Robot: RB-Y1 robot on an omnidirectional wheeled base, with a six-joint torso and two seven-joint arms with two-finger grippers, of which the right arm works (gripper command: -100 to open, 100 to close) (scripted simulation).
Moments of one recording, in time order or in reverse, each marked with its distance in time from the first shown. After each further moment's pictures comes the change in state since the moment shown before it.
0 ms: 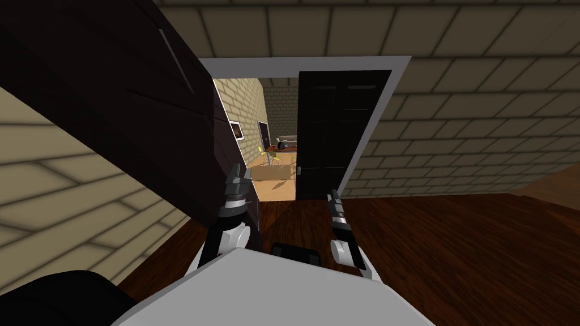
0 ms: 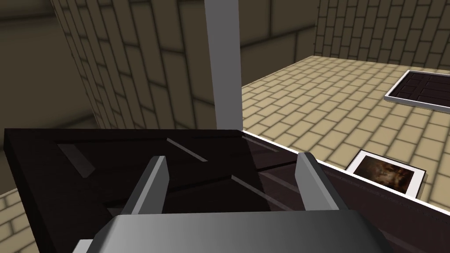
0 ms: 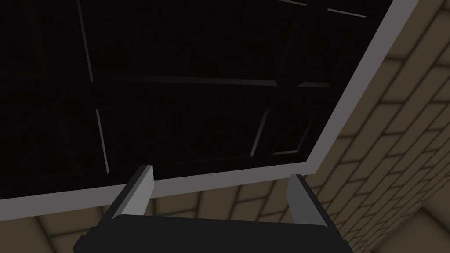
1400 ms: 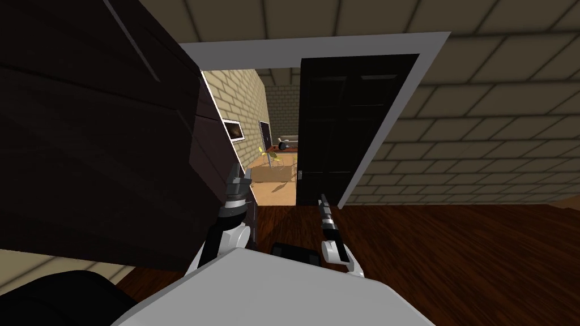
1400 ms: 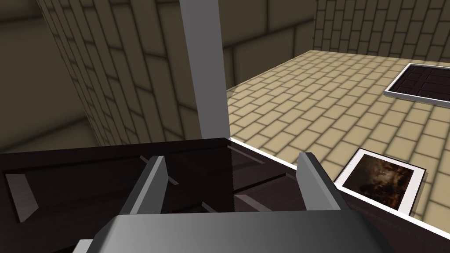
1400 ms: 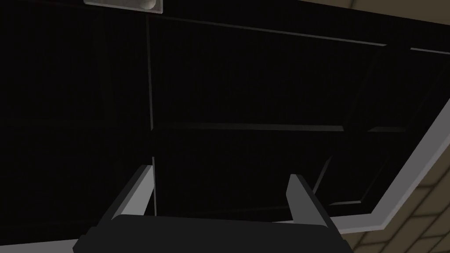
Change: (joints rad) arm -0.127 0.031 0.077 0.330 -0.027 -0.061 0.030
